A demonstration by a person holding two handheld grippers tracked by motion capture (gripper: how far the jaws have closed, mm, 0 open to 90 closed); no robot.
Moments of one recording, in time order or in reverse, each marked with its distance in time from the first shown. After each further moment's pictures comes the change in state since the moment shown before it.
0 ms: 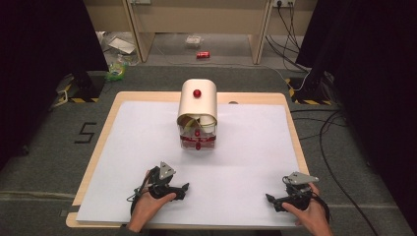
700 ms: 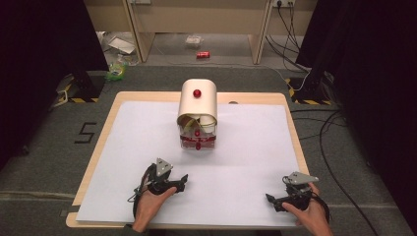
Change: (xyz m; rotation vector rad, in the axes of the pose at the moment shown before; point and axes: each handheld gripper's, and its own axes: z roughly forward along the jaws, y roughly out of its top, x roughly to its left) left arm 0.002 0.011 0.000 -0.113 0.082 -0.087; right arm 0.000 0.000 0.000 0.000 0.001 0.002
